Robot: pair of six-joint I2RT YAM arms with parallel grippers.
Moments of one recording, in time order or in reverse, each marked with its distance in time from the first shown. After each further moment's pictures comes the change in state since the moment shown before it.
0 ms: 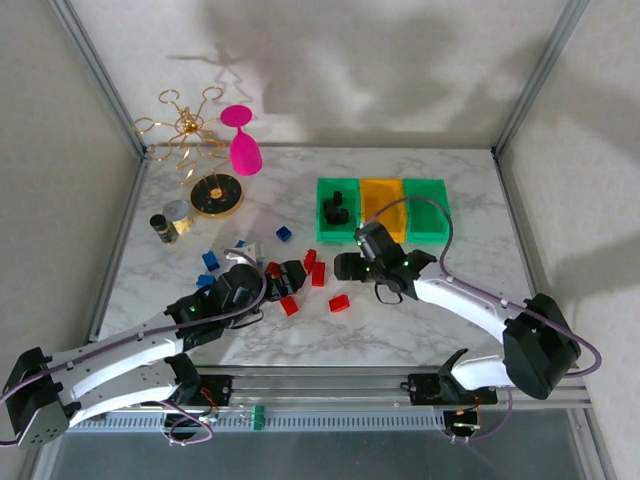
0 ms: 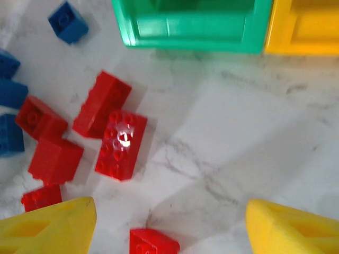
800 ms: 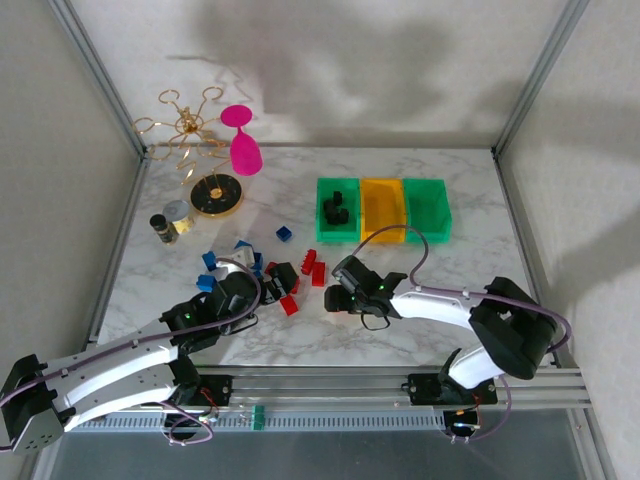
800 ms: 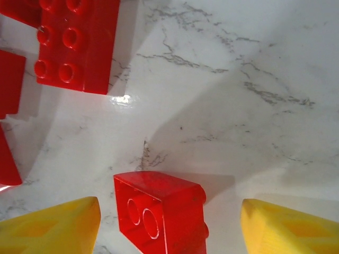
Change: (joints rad) left arm -0.006 -0.061 -0.058 -0.027 -0.083 -0.052; right arm 0.163 0.153 -0.106 0.088 0.005 0.221
